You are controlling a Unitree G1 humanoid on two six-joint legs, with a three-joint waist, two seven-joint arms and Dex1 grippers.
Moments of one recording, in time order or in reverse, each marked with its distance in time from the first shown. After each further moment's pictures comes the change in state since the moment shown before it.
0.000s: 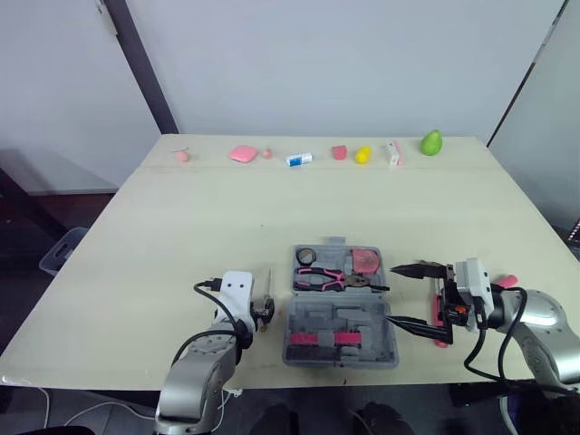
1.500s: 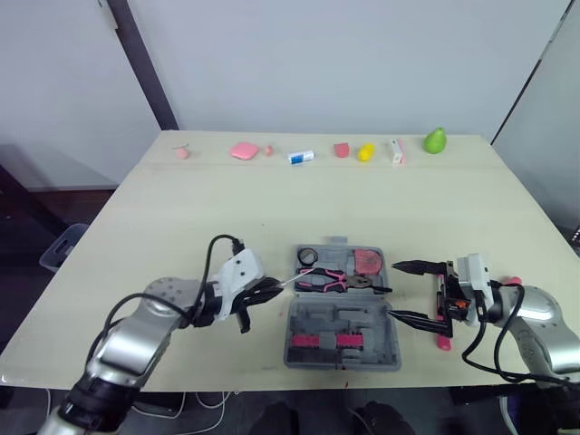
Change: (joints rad) left arm -0.272 0.606 -0.197 0.175 -0.072 -0.487 -0.937; right arm -0.053 0.026 -0.001 0.116 0.002 -0.052 0.047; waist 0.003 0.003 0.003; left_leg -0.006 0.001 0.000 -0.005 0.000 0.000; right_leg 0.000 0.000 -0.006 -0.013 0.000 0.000
